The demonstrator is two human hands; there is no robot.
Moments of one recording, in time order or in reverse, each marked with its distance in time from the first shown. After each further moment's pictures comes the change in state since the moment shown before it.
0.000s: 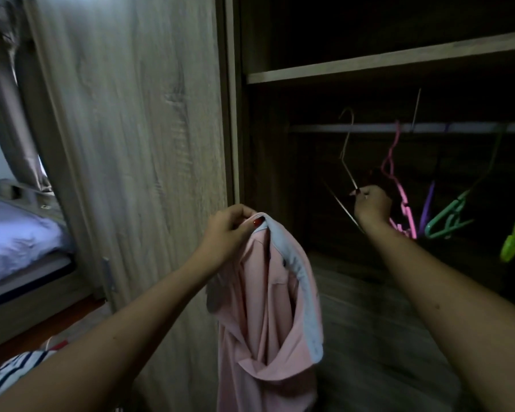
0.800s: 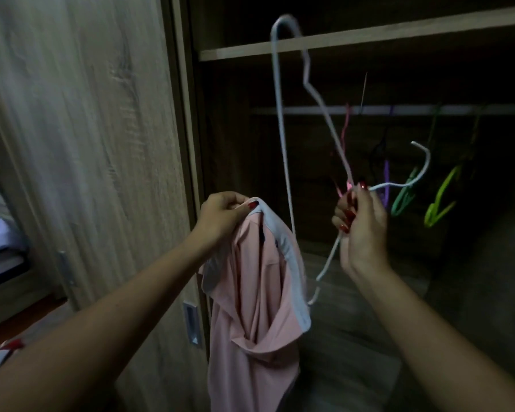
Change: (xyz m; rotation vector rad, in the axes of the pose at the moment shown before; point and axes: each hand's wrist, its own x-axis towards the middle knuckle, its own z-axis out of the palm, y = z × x) left_hand 0.000 0.028 0.055 -0.203 -0.057 -0.205; right_hand -0.126 0.006 -0.089 1.015 -0.113 -0.005
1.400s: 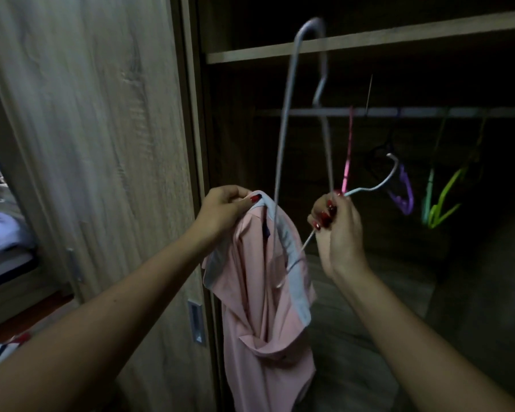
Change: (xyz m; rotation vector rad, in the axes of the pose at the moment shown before) left_hand -0.006 0.015 -0.010 -0.113 -0.050 0.000; right_hand -0.013 0.015 0.016 -0.030 -0.100 0.104
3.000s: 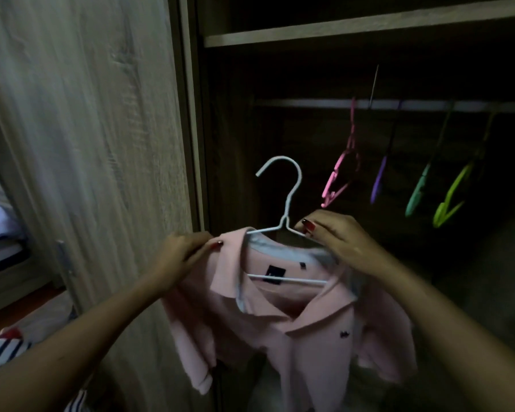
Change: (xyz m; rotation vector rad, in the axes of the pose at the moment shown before) left_hand -0.035 -0.096 -0.059 0.712 -0.066 0.529; right_hand 0.034 0.008 -0.054 -1.029 -0.744 -0.343
